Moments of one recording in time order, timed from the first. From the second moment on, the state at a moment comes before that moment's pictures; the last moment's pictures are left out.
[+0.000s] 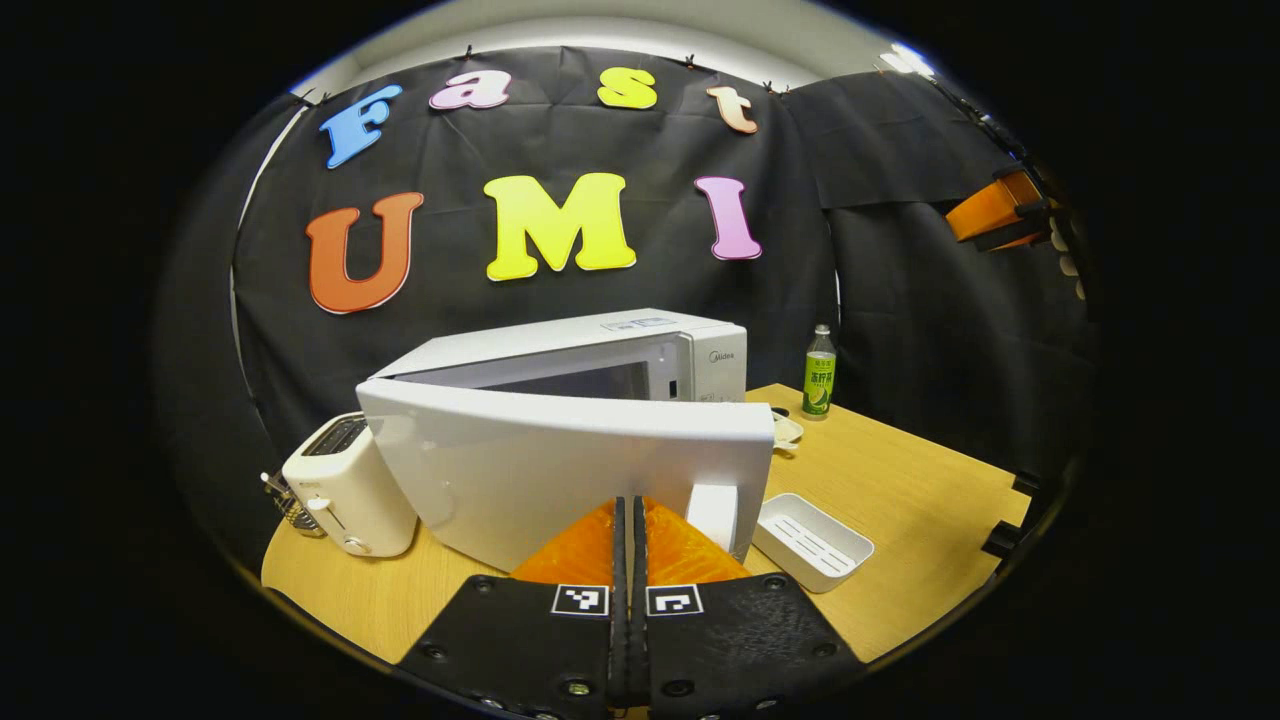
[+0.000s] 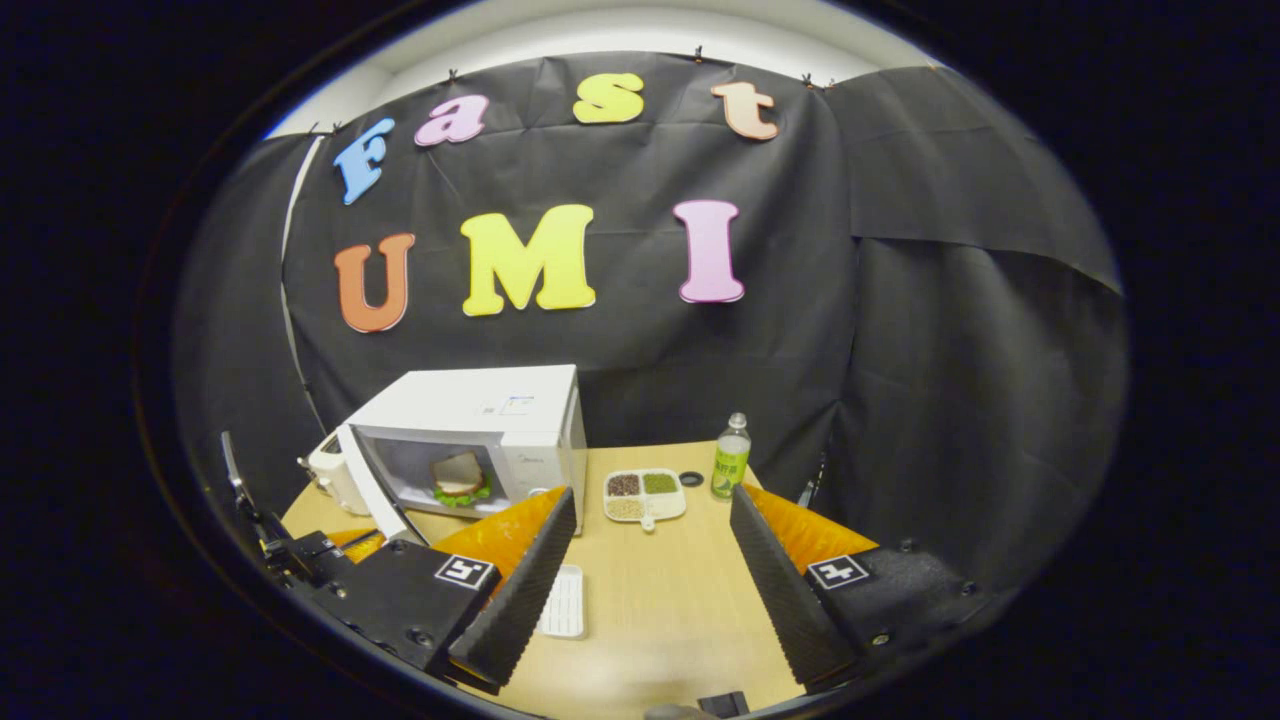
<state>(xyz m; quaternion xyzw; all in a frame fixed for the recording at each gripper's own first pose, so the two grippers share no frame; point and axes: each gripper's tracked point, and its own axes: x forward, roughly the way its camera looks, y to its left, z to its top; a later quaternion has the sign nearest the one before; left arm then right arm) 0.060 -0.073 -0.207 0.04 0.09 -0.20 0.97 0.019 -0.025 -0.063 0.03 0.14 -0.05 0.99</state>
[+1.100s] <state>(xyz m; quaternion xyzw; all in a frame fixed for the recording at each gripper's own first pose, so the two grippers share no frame) 0.183 -0.145 -0.198 0.03 0.07 -0.18 0.98 0.067 -0.086 -0.076 0.04 0.16 -0.05 0.98</state>
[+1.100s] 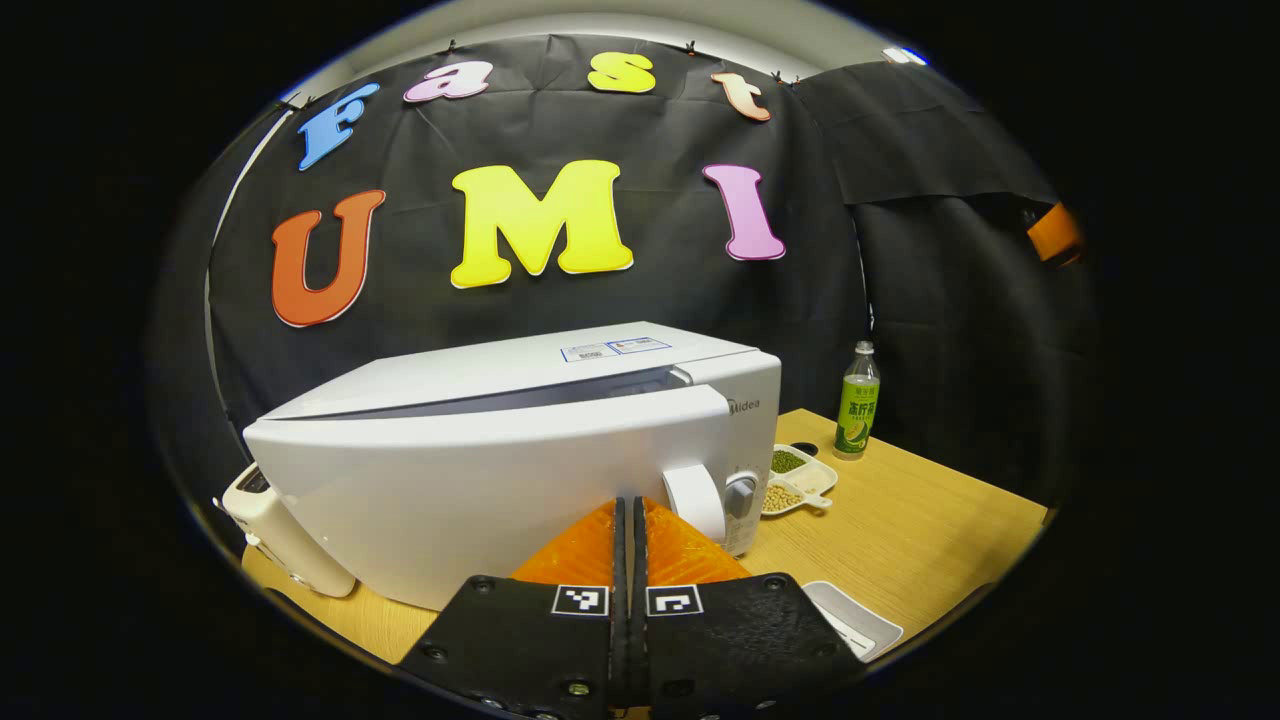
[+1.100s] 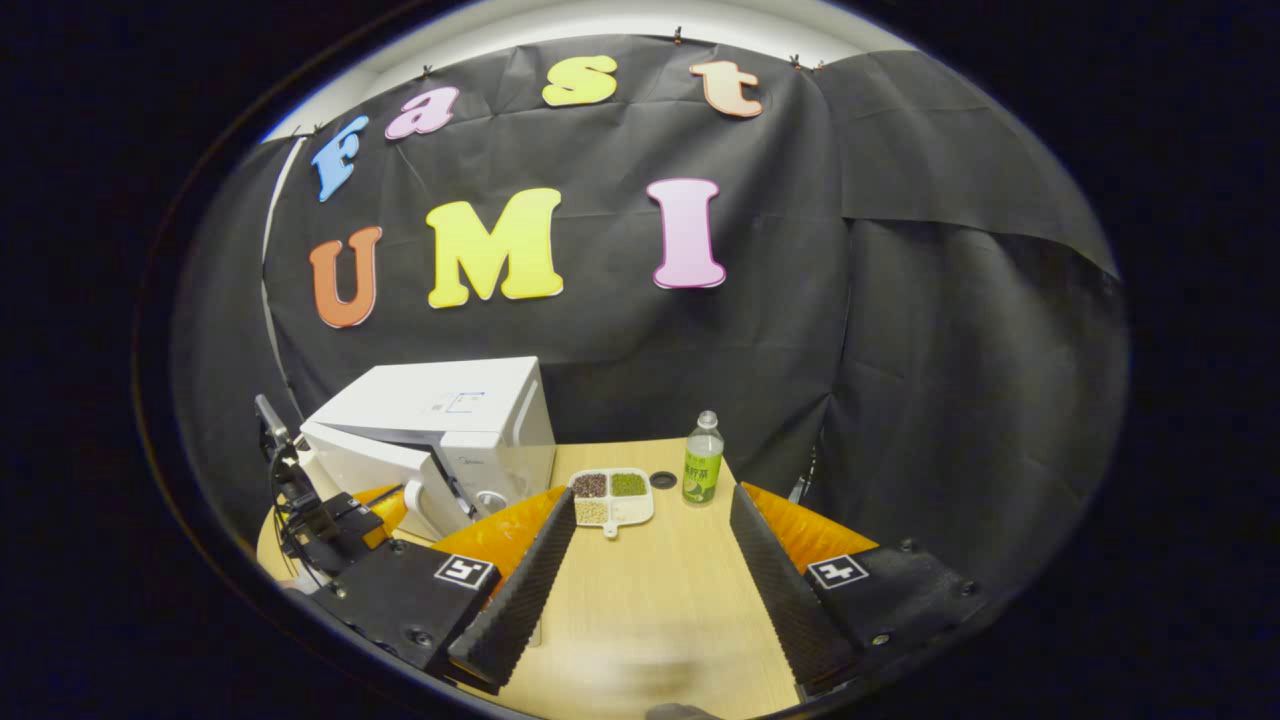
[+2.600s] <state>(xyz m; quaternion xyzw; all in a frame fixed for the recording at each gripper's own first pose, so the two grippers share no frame) 0.130 -0.098 -0.185 0.10 0.11 -0.08 0.99 0.082 -0.061 -0.070 0.03 0.12 0.05 0.99</state>
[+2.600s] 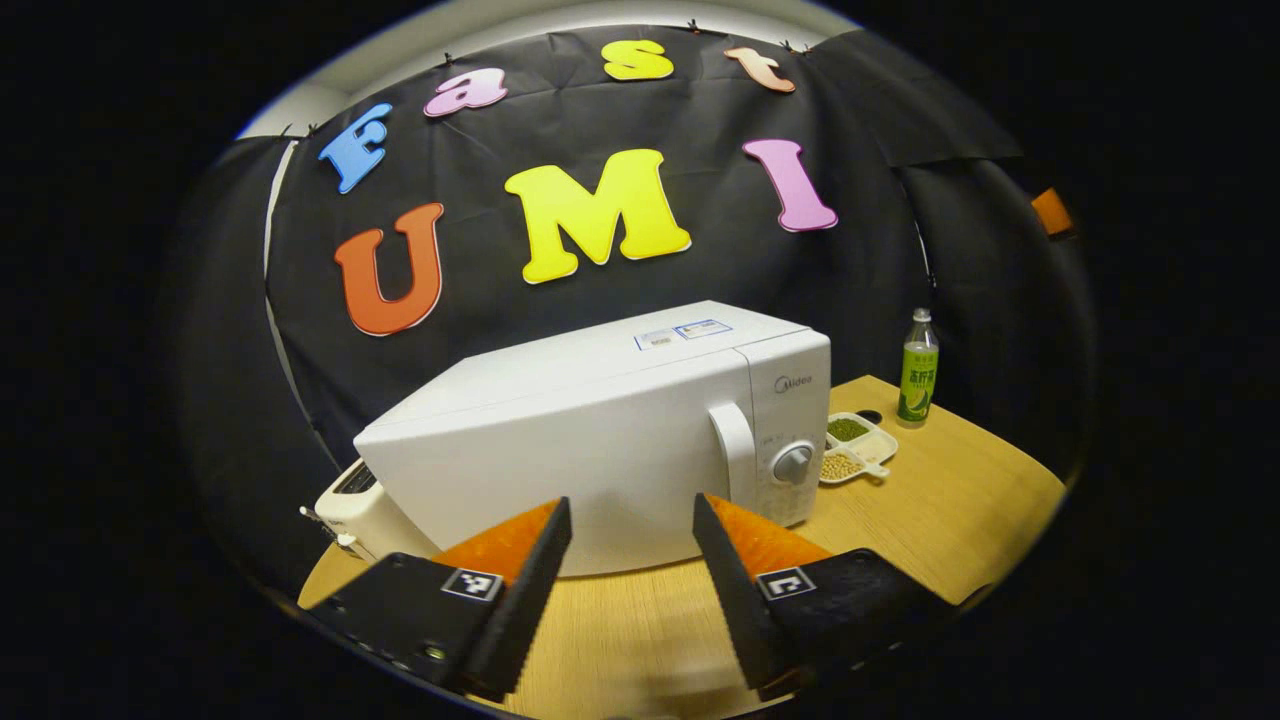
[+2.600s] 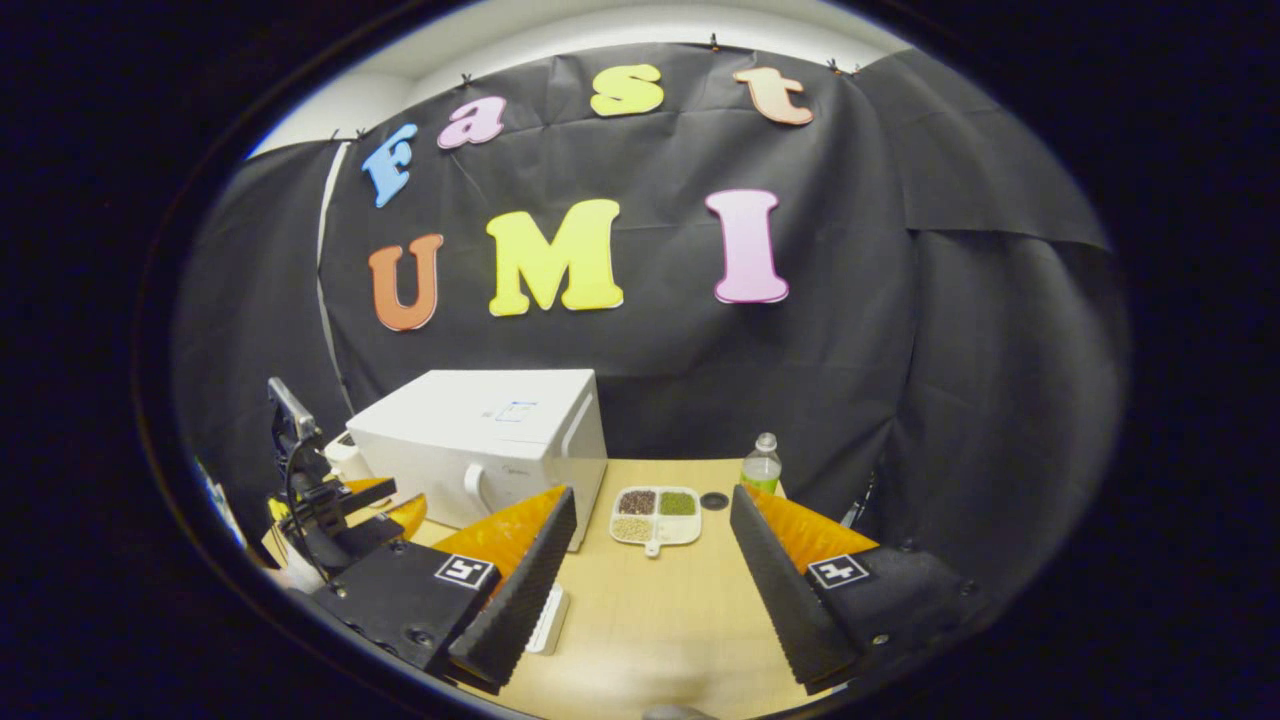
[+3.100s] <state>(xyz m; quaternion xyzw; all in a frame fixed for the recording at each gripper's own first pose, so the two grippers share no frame) 0.046 -0.100 -0.093 0.07 0.04 -0.12 0.99 -0.004 -0.018 -0.030 0.03 0.06 0.01 1.00</state>
